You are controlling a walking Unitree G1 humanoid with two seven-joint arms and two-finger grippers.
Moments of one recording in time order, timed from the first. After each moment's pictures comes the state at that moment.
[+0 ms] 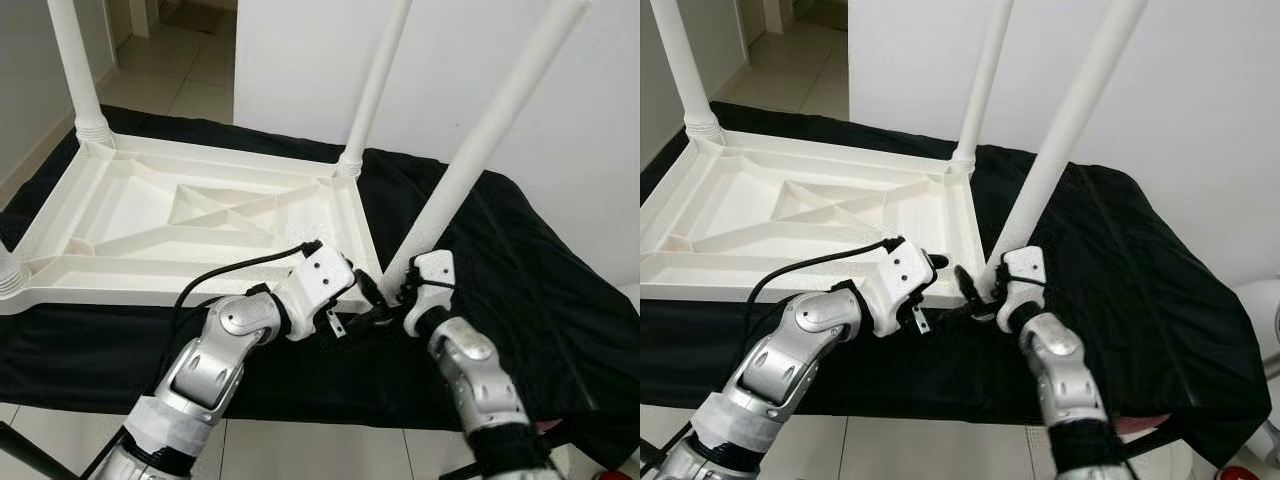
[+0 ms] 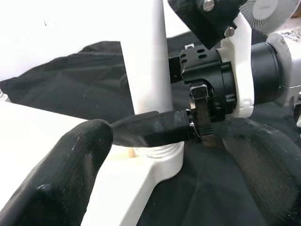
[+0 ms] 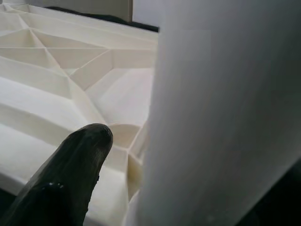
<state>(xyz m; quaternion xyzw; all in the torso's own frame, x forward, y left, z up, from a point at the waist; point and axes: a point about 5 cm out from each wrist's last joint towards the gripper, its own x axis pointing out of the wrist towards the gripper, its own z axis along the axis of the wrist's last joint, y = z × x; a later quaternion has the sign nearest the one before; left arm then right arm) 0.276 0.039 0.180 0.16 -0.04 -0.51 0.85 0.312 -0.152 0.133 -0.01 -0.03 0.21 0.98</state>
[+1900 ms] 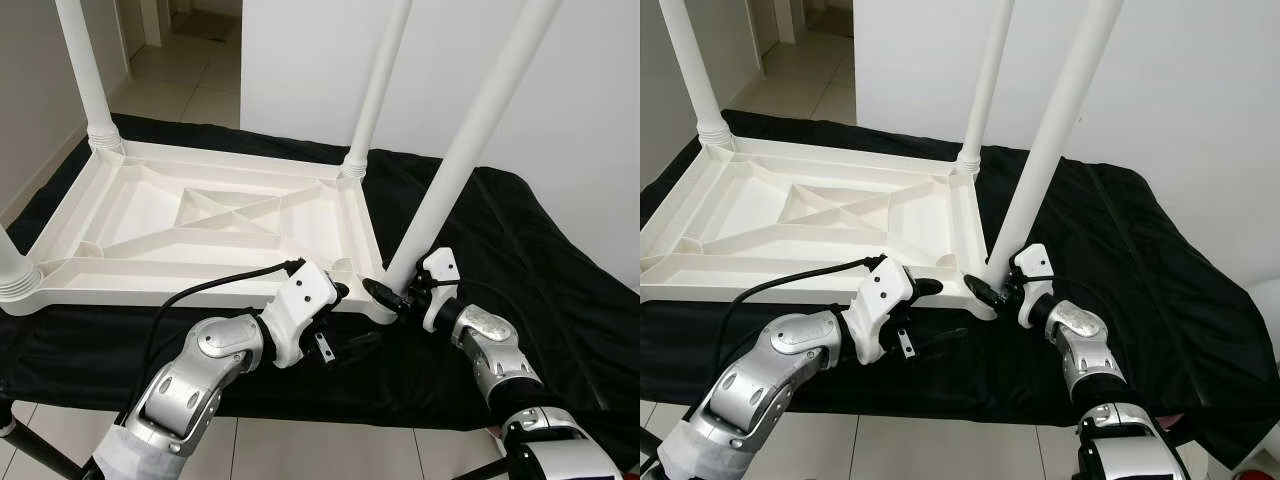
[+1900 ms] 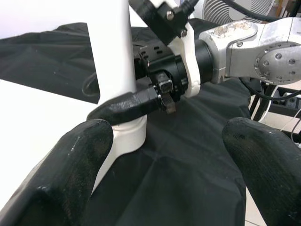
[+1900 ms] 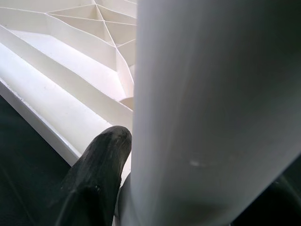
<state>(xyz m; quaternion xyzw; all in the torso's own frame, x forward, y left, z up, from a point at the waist) 0.252 0.055 0.171 0.11 0.01 -0.55 0.83 0.335 -0.172 0.109 -0.06 0.00 0.36 0.93</state>
